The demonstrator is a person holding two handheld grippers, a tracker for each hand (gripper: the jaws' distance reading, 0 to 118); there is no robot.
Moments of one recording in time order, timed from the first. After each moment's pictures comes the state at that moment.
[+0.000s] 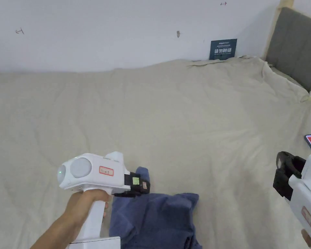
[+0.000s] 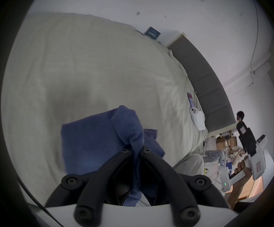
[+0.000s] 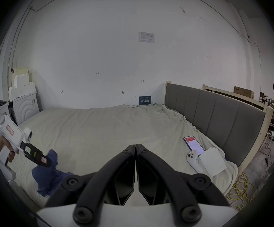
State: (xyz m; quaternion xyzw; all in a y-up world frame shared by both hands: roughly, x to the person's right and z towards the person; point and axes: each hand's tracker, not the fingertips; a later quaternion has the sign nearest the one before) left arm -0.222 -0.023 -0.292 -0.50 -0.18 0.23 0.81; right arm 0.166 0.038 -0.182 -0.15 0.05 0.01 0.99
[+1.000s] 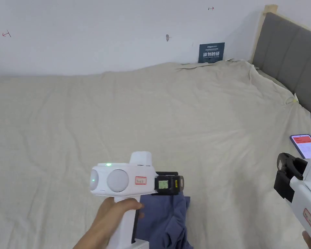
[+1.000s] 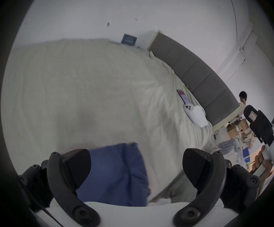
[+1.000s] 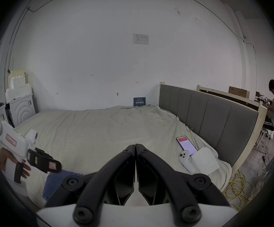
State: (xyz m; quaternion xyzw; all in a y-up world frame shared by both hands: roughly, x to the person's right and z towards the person) left arm -0.162 -0.015 -0.281 -0.41 -0.18 0.13 0.89; right arm 0.183 0.042 -0.173 -0.15 0.03 0.01 0.99
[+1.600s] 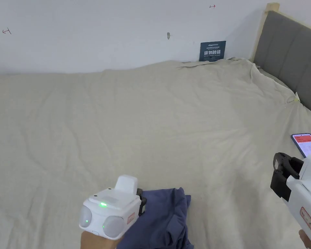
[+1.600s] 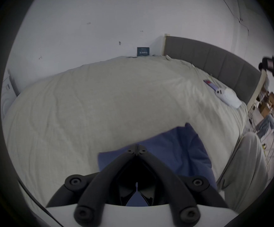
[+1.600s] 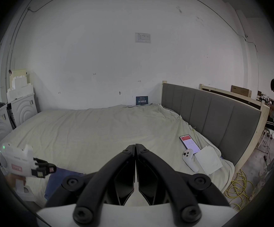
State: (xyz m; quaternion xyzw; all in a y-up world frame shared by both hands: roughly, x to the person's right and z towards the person) left arm -0.169 -0.090 -0.236 -0.36 -0.10 -0.03 0.93; right arm 0.177 0.039 -0.174 -0.15 0.04 0.01 0.99
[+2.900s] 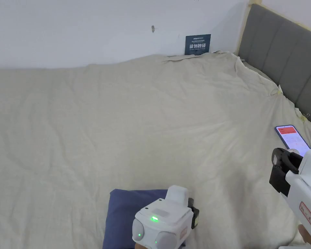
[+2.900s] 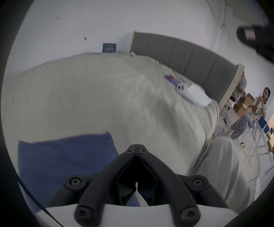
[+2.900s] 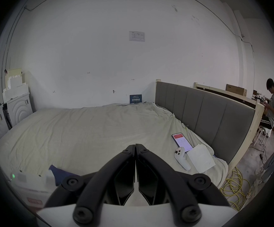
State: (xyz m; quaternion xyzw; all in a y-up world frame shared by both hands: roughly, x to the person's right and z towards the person) left arm -0.049 -0.097 -0.228 -0.33 -0.22 0.05 0.92; right arm 0.189 0.047 -0.168 -0.16 0.02 0.01 0.99
